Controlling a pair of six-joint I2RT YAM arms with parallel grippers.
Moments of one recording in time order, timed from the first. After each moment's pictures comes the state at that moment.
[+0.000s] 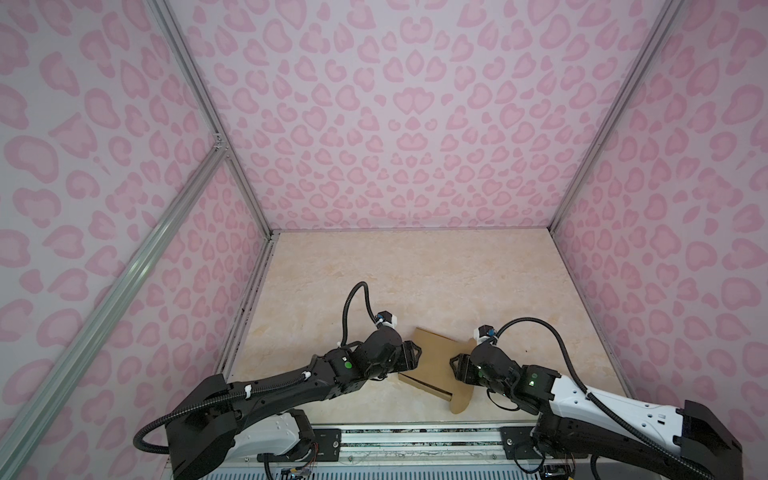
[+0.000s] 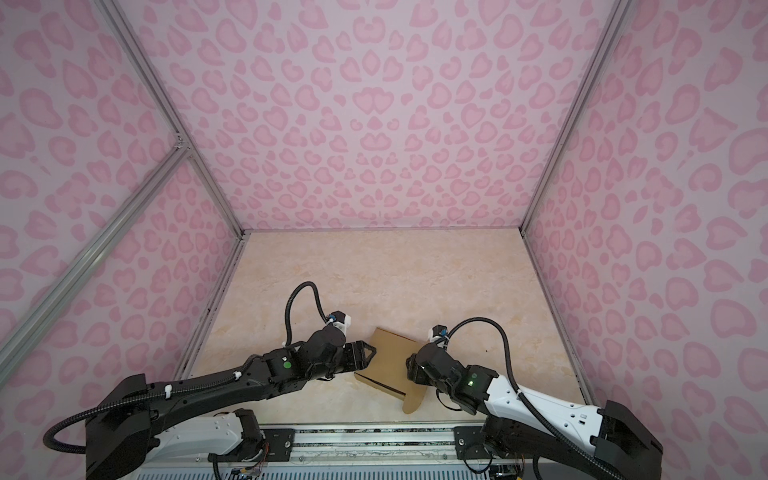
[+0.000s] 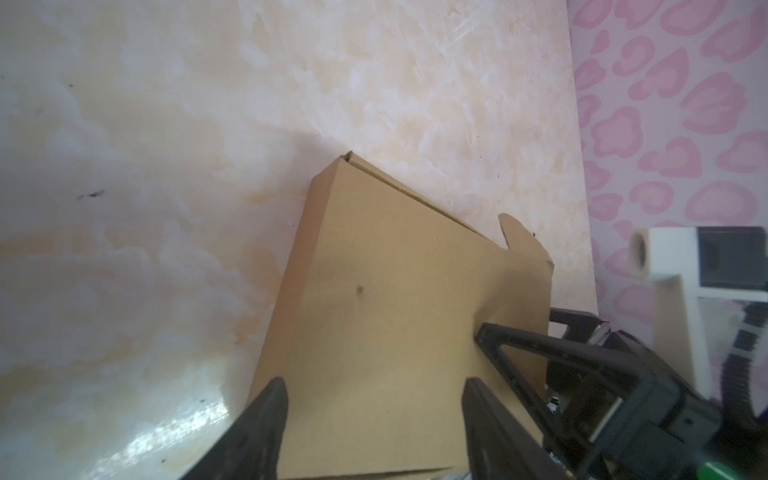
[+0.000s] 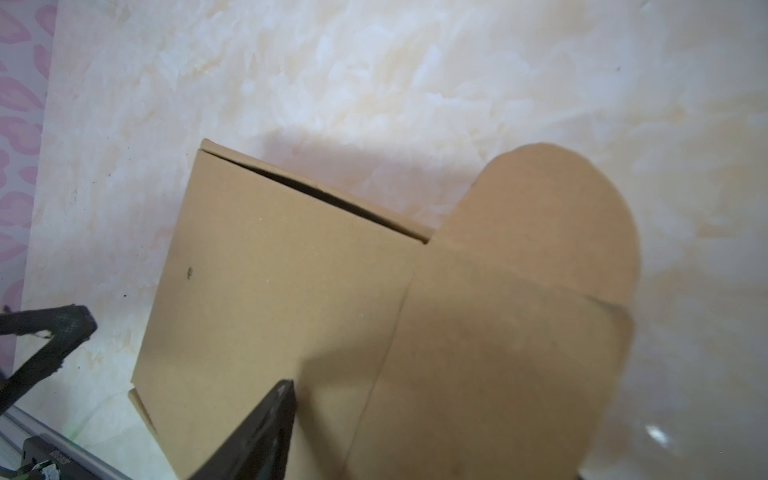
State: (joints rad) left arm -1.00 1.21 0.63 -0.17 -0.07 -0.98; right arm 0.94 0.90 0.40 -0.37 0.25 1.00
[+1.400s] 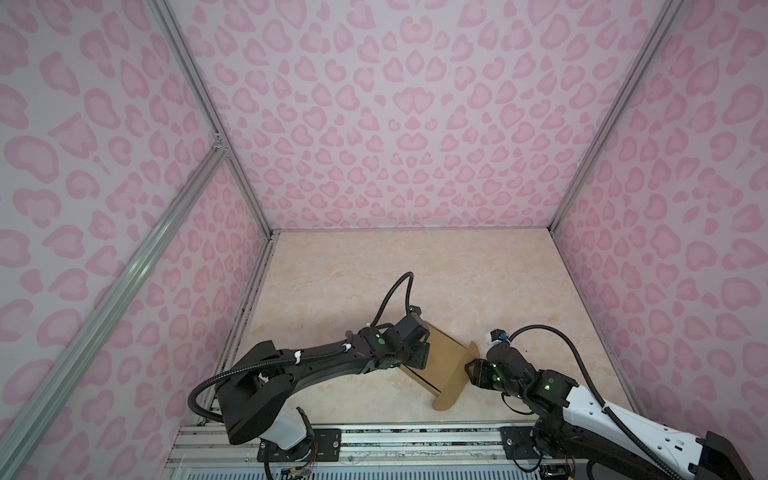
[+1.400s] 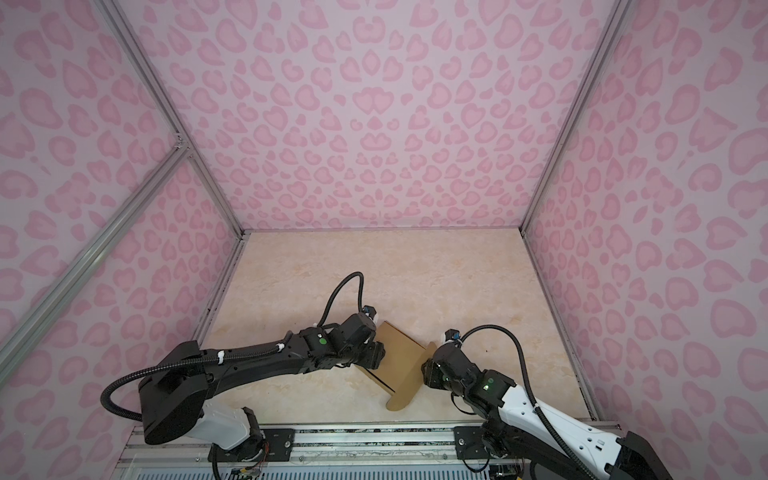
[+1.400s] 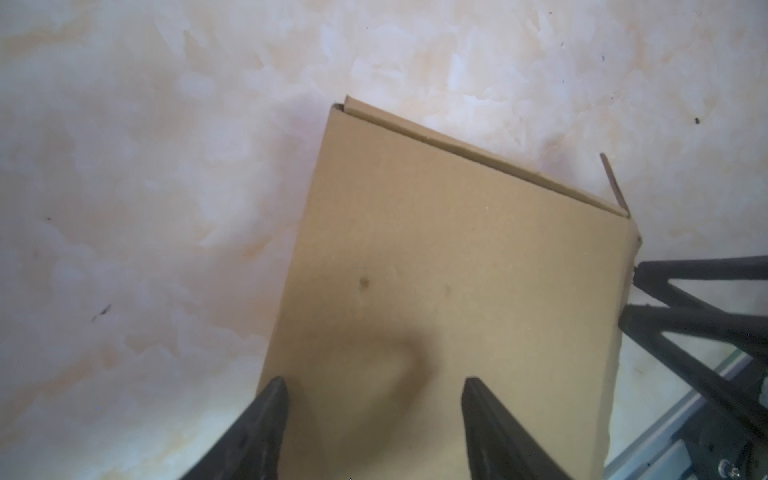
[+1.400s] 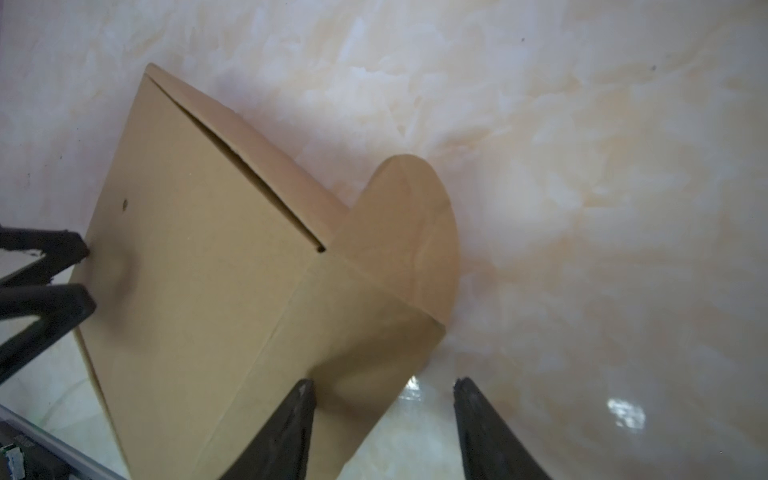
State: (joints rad) left arm -0.97 1.52 0.90 -0.38 -0.07 -0.60; right arm 0.84 0.78 0.31 -0.44 0.12 0.92
